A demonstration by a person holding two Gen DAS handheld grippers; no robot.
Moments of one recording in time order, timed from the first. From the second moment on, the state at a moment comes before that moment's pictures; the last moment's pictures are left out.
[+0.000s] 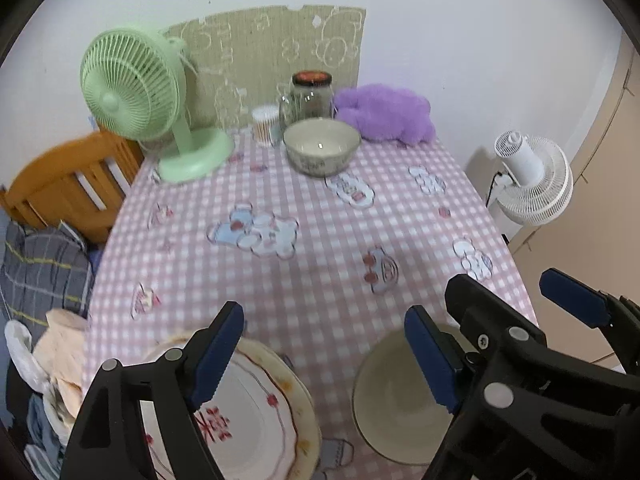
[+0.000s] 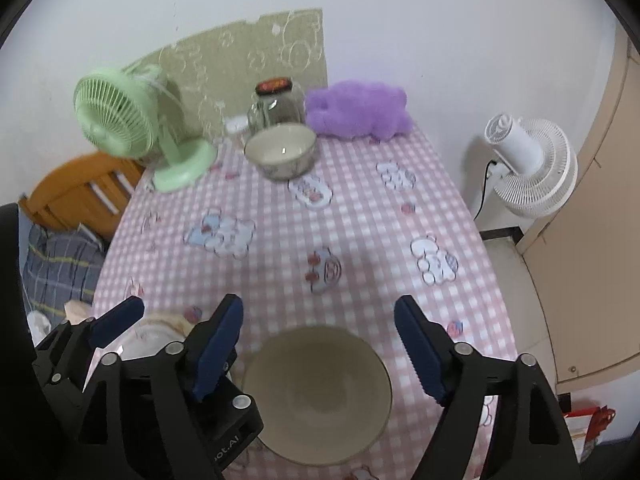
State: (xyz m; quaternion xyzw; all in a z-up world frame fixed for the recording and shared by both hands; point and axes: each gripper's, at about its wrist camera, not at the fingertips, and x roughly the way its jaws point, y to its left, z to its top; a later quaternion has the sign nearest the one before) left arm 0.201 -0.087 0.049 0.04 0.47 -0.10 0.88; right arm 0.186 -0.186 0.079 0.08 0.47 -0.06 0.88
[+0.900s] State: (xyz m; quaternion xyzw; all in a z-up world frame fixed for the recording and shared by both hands) left arm 0.333 -0.129 0.048 0.01 0.44 0.02 0.90; right arm 0.339 -0.235 0.075 0.03 0.44 0.03 0.90
